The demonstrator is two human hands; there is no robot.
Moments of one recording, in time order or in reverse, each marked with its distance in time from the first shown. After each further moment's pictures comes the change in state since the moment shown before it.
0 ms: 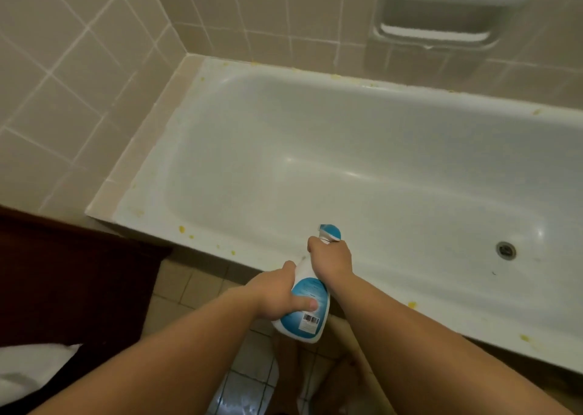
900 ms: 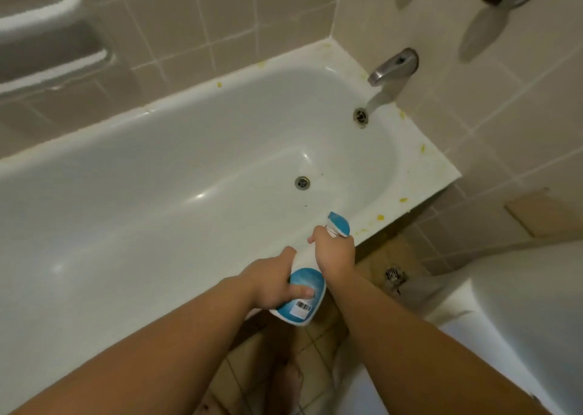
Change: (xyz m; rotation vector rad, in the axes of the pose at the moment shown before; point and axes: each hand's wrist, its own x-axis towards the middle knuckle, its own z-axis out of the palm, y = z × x) left_hand 0.114 0.342 0.187 0.737 -0.402 0.625; right_hand -0.010 0.167 -0.371 0.879 0.738 0.256
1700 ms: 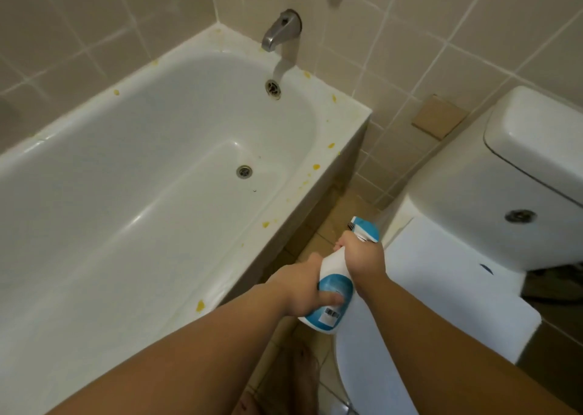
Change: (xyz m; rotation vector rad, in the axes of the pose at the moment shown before) left_hand -0.018 0.061 0.113 0.119 -0.144 0.256; right_hand -0.040 0.110 -0.114 0.134 0.254 0.099
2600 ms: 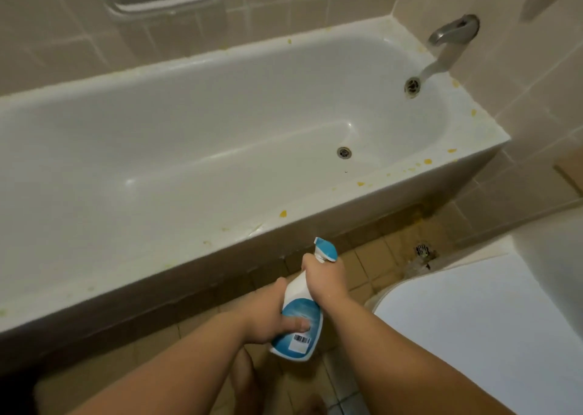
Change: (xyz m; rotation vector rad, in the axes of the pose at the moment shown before) left_hand -0.195 -0.084 0.156 -0.522 0.307 -0.380; right_hand -0.129 0.154 0.072 -0.521 -0.513 -0.147
